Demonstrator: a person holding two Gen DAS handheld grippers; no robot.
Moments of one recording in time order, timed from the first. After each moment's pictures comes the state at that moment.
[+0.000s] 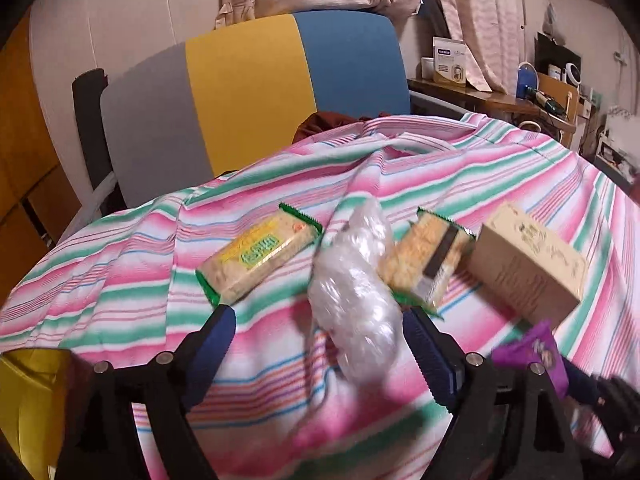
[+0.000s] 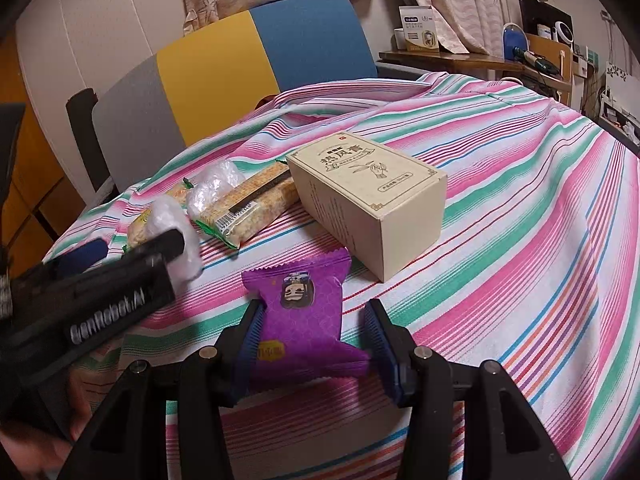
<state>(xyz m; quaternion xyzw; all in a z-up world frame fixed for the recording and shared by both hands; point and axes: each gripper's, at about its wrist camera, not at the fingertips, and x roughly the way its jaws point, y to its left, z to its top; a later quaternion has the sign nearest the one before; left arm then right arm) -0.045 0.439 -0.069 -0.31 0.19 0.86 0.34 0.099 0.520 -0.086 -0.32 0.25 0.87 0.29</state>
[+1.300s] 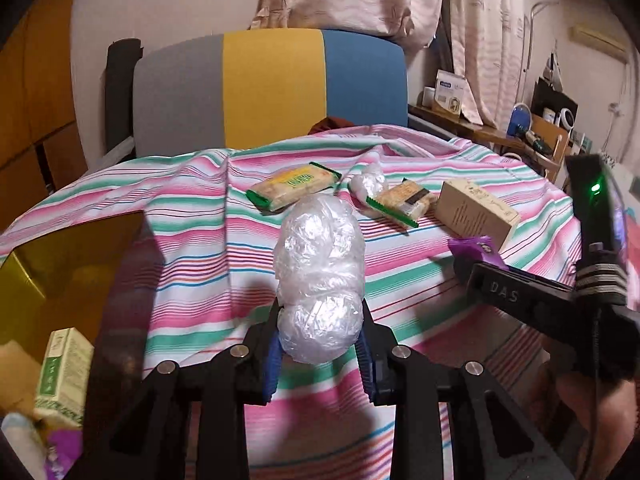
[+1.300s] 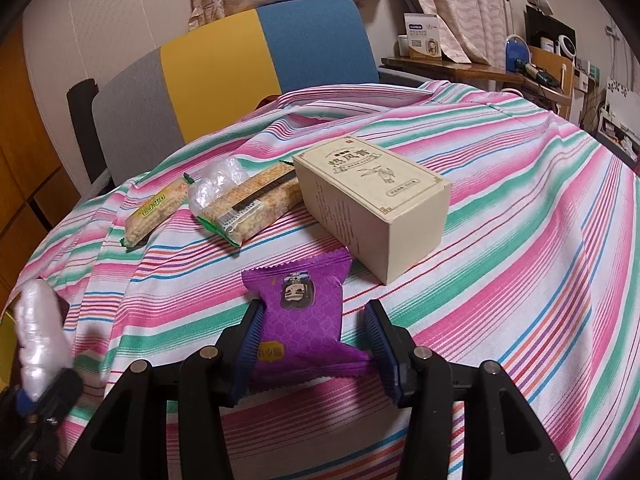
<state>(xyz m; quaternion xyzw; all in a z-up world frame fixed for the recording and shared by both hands) 0.016 0.316 -0.072 -0.32 0.10 0.87 0.37 0.092 0.513 -0.083 -0.33 0.22 0.87 0.30</state>
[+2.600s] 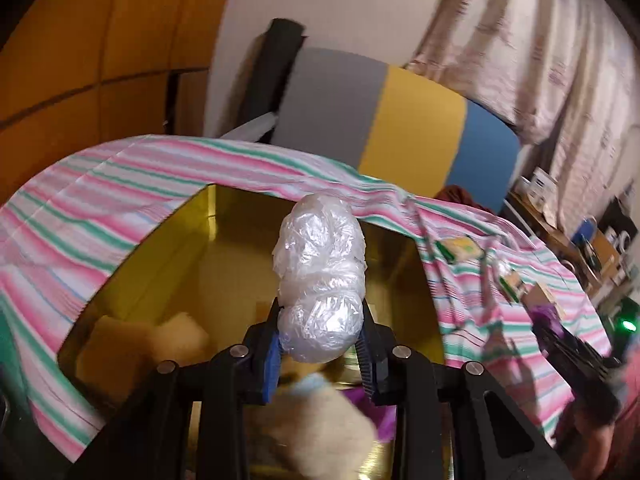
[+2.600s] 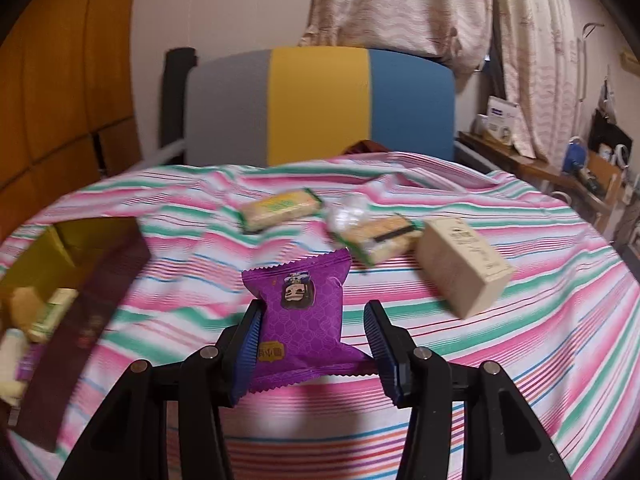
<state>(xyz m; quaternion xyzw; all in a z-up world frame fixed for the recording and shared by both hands) -0.039 0.077 -0.025 -0.35 -0.06 0.91 0.21 0.081 0.400 -0.034 -0.31 0.07 0.93 0.20</state>
